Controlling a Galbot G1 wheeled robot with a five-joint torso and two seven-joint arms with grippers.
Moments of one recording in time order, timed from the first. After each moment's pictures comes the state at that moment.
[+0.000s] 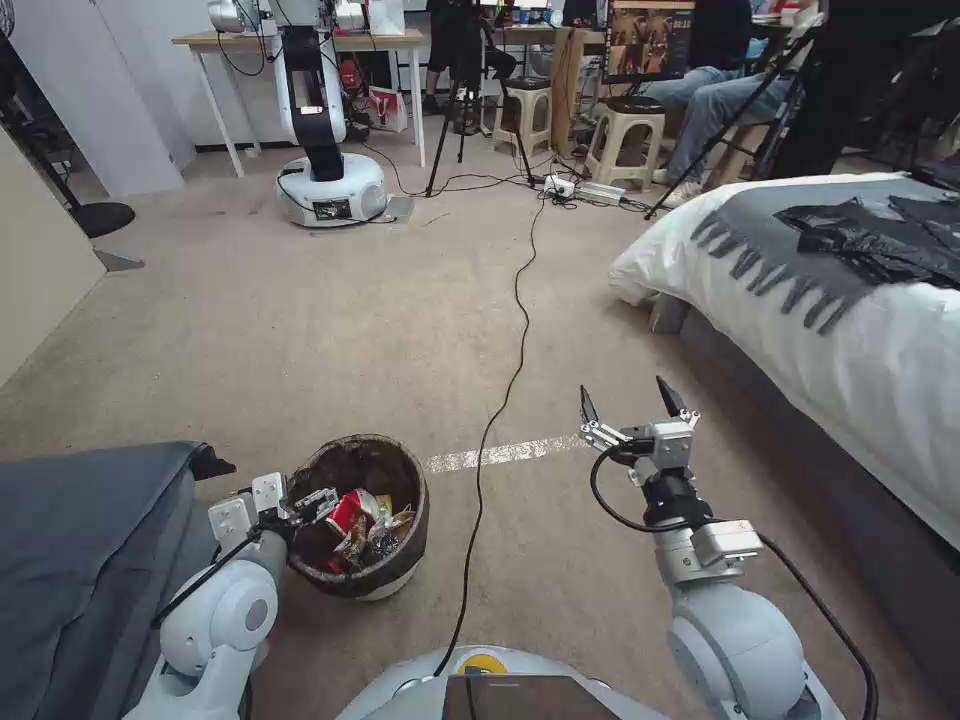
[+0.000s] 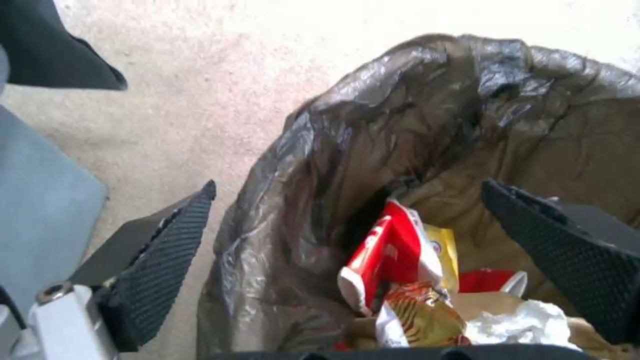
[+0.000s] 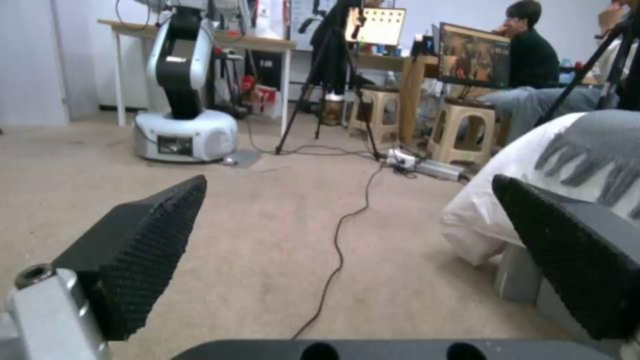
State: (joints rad) left arm 1.61 -1.33 -0.64 -2.25 -0.67 0.74 -0.48; right arm -1.66 1.20 0.44 2.37 0.12 -0.03 0.23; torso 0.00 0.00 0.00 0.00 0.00
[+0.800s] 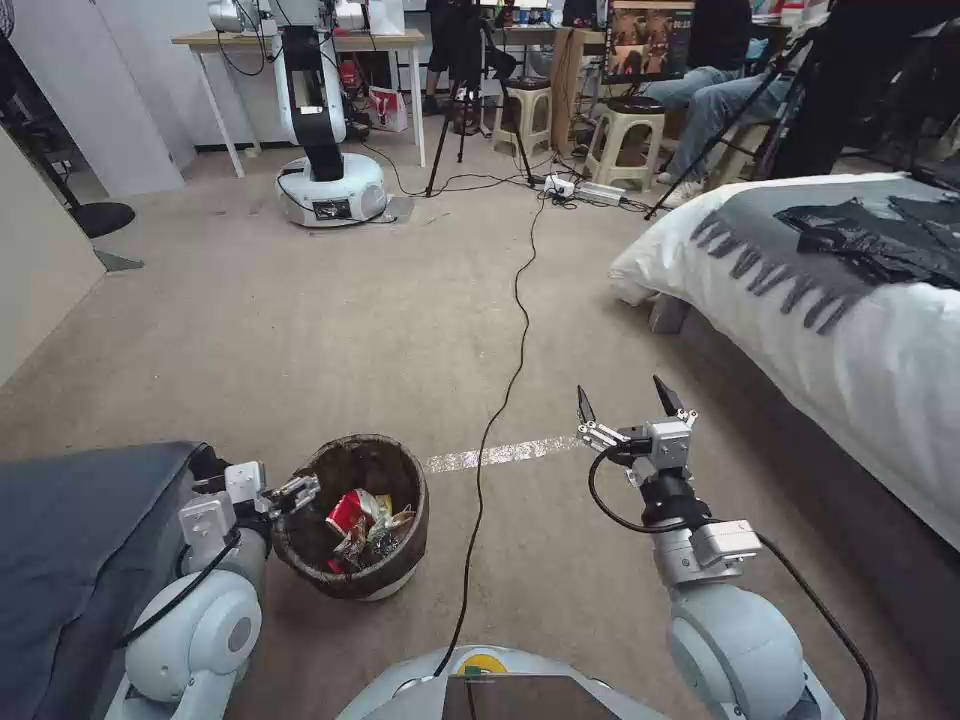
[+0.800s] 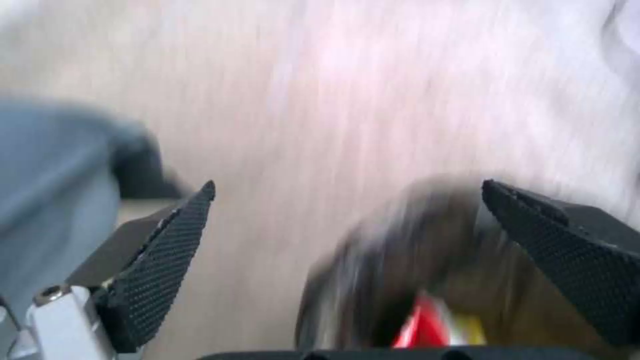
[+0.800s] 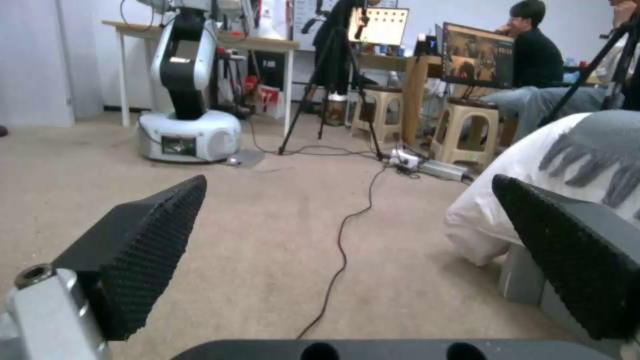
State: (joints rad) left arm 1.69 -1.32 -0.69 -2.35 -0.51 0.52 -0.40; right arm -1.67 1.20 0.43 2.38 0.12 -0.03 0.23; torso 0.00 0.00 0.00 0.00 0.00
